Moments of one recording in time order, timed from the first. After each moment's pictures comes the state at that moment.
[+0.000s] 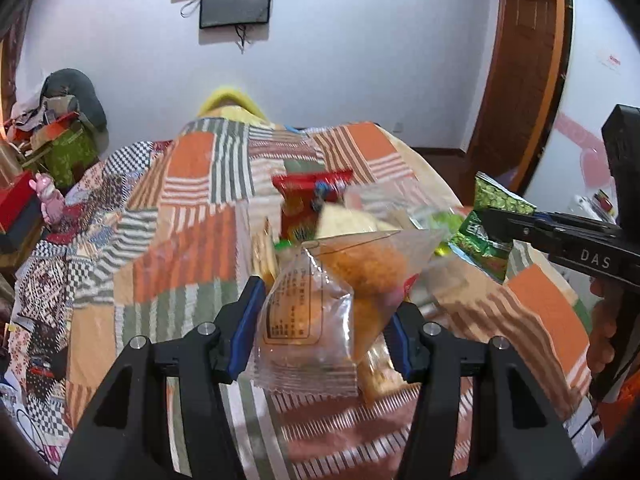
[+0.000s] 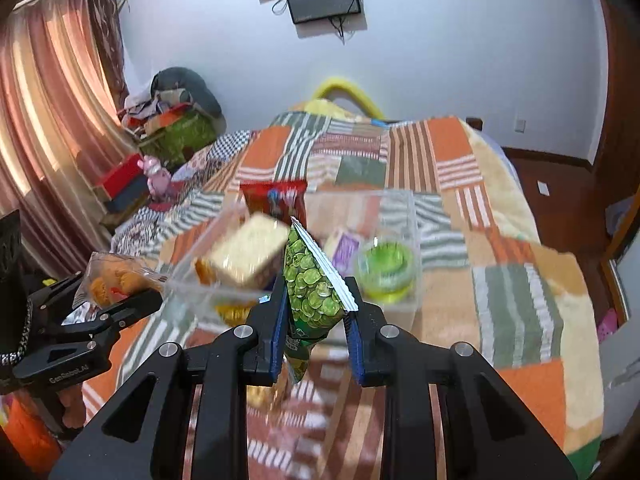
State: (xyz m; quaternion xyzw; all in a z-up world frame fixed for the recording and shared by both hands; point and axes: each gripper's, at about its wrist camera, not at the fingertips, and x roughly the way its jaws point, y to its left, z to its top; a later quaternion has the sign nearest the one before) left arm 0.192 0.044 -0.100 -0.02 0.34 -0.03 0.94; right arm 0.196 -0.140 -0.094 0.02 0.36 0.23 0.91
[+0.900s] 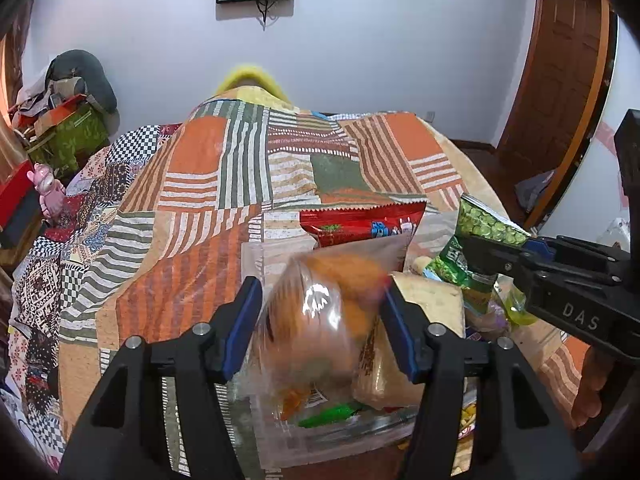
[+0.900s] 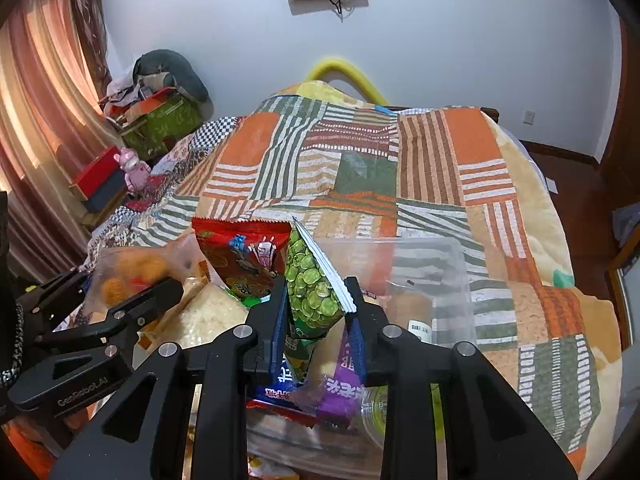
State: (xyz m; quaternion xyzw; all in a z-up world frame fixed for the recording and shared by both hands) left arm 0.302 0.060 -0.132 -0.03 0.38 0.00 0.92; right arm 0.287 -0.096 -0.125 0.00 0.40 0.23 0.89
